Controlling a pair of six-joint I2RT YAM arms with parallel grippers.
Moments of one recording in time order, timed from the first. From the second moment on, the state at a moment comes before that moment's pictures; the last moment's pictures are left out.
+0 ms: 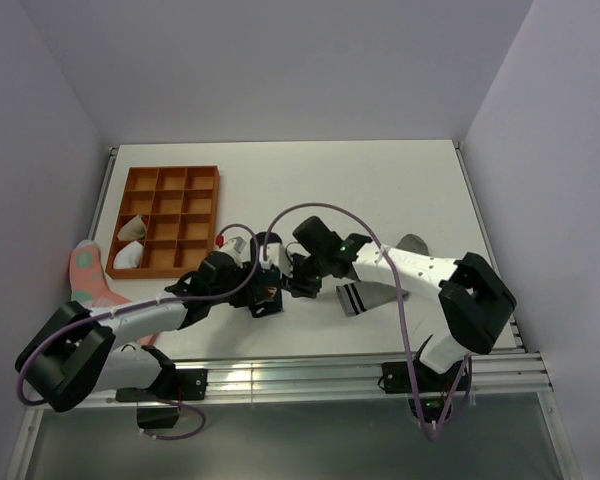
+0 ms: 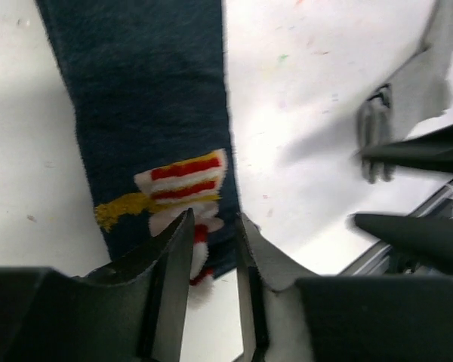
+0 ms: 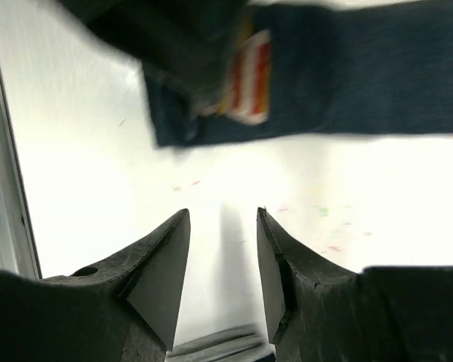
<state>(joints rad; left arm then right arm) -0.67 1.26 0.39 0.17 0.16 -0.81 0.83 1.57 1.03 -0.43 -0.40 -0.56</state>
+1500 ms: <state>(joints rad) -0.65 1.20 0.39 0.01 -0.21 -1.01 1.10 1.67 0.85 -0.06 -0.18 -0.71</state>
